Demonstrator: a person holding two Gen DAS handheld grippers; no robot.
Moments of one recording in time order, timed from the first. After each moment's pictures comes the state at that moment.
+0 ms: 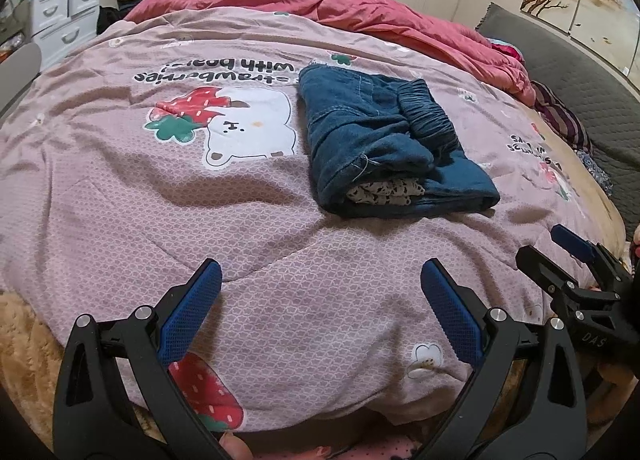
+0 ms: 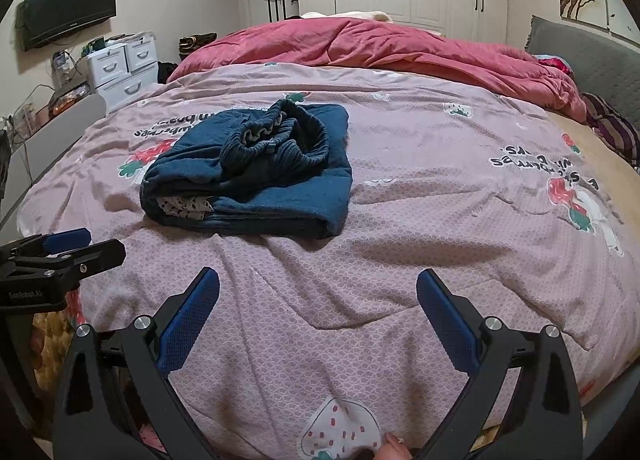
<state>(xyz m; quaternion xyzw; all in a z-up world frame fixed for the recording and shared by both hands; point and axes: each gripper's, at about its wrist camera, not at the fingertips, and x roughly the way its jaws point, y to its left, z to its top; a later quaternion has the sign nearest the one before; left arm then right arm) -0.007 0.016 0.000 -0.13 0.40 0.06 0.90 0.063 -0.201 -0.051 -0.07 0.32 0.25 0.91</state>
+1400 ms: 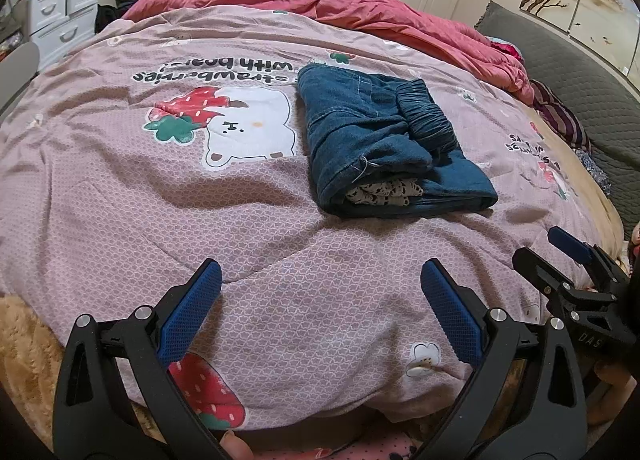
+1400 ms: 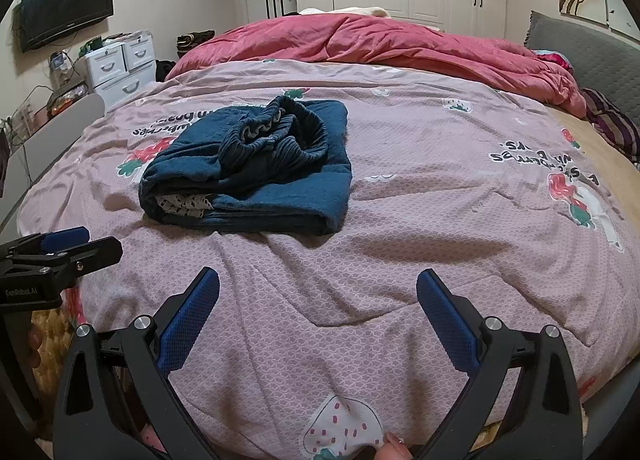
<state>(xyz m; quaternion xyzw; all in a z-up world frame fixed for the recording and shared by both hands) -0.005 0.017 0.002 -0.13 0.41 0.06 0.90 0.063 -0.202 -0.052 -0.07 0.33 0.25 0.91</state>
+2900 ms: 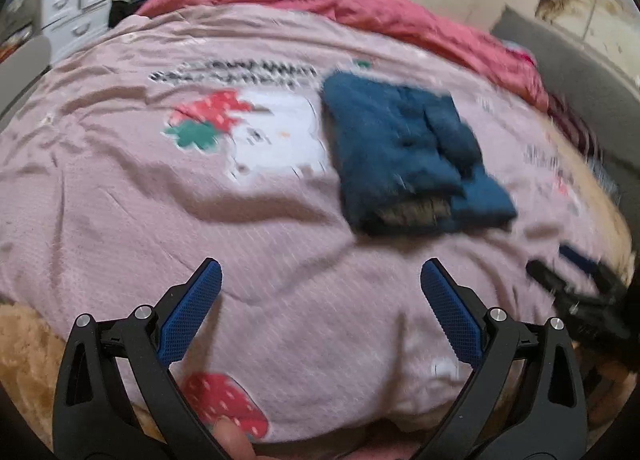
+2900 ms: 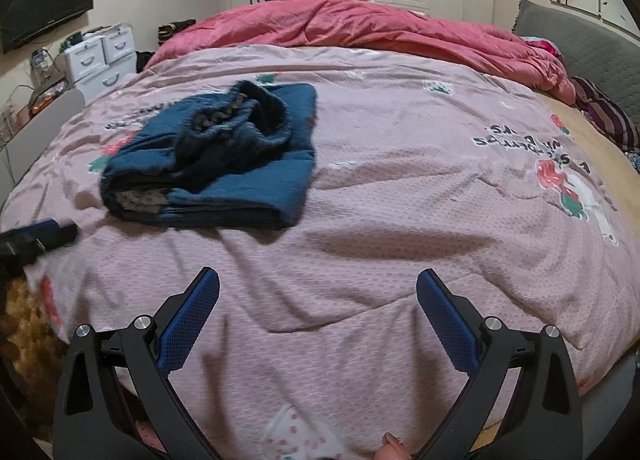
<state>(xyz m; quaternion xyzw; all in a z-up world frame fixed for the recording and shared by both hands) 0.001 0.043 0.008 -0.15 0.40 0.09 0.90 0.089 -0.216 -0.063 -0.07 0.36 0.21 0.91</state>
